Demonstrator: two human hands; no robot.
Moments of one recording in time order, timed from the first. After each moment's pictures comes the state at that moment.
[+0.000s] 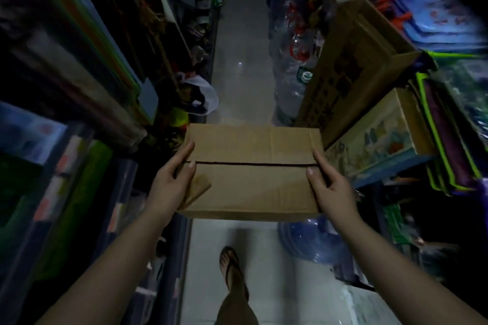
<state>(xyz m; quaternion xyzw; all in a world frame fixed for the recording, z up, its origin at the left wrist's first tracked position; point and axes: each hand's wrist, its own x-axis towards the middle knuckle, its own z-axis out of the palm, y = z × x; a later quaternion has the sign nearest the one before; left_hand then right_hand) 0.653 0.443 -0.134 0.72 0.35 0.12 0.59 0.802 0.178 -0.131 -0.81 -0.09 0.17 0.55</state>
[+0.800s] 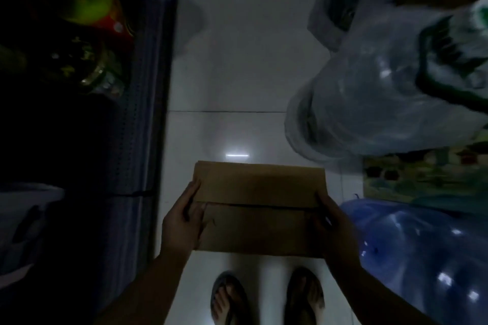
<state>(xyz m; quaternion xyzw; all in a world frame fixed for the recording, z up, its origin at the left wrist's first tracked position) 0.723 0.502 -0.747 0.70 0.45 -0.01 0.55 0.859 0.245 -0.740 -0.84 0.06 0.30 0.44</state>
